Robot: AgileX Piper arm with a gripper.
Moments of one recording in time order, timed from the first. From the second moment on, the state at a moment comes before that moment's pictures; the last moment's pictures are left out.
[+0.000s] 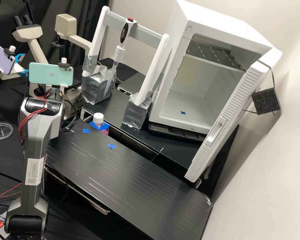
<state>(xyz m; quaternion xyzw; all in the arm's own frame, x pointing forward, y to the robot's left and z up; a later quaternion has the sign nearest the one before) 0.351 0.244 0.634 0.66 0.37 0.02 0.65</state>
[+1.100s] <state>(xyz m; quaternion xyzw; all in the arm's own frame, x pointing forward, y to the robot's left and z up) 0.356 0.236 0.639 0.66 0.35 0.02 0.66</state>
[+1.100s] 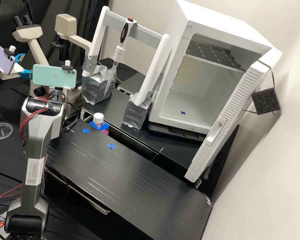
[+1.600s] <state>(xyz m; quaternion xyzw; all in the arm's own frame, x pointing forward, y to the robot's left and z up) 0.358 0.236 0.639 0.66 0.34 0.02 0.67</state>
